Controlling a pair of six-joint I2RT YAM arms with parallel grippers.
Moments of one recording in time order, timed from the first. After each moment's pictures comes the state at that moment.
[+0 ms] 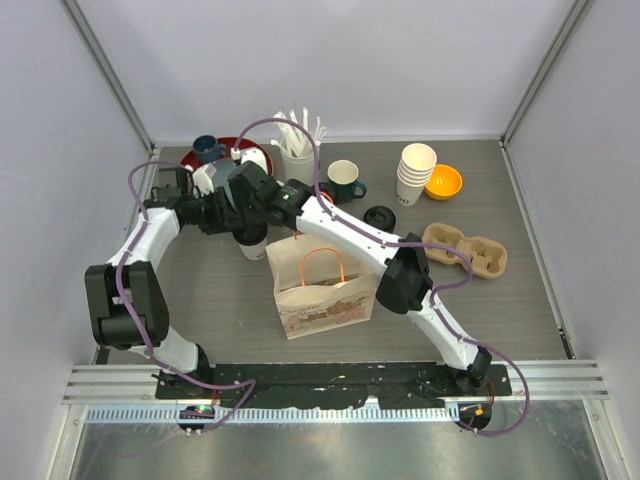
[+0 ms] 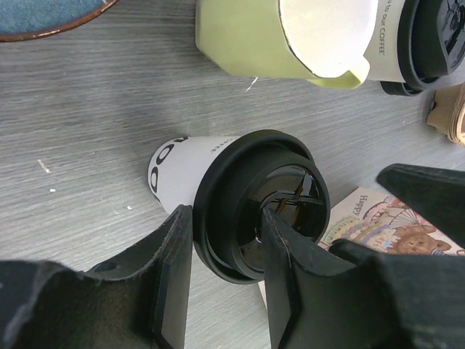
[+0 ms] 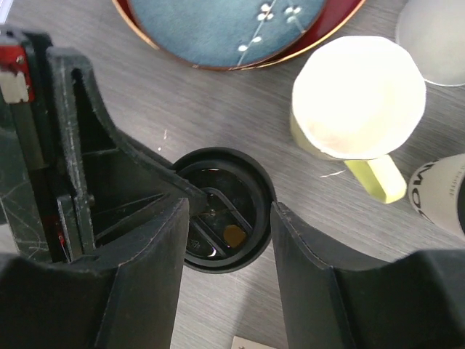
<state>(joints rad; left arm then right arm) 0.07 1.57 1.11 -0.49 0.59 -0.21 1.00 2.37 2.45 -0.79 0.37 0.46</state>
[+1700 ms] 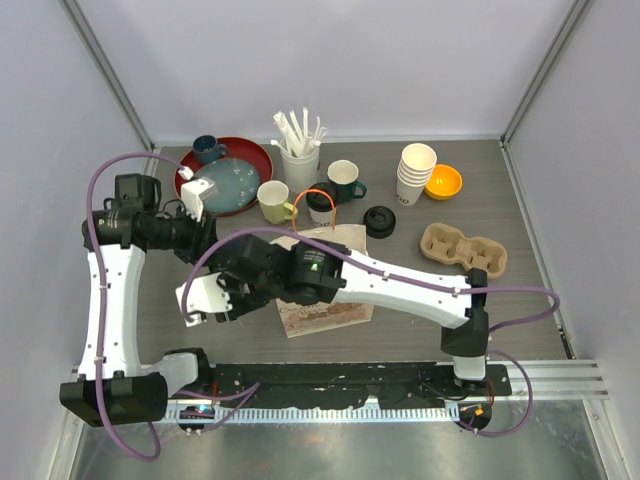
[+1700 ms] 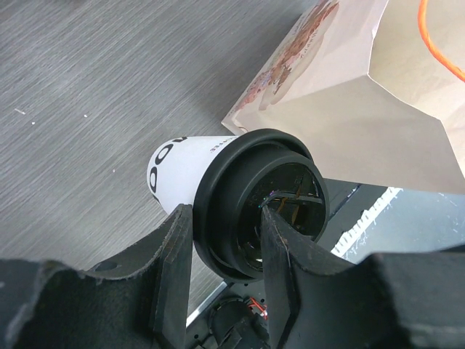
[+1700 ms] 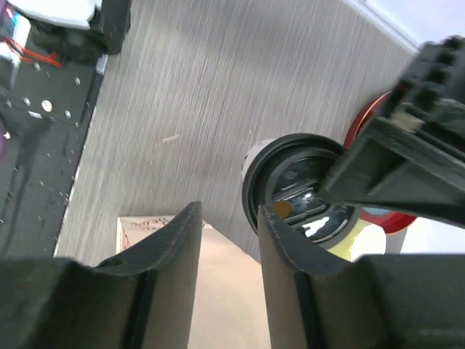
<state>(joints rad) 0.09 1.14 1.38 -1.34 0.73 0.50 1.36 1.87 2.10 -0.89 -0.04 -0.68</state>
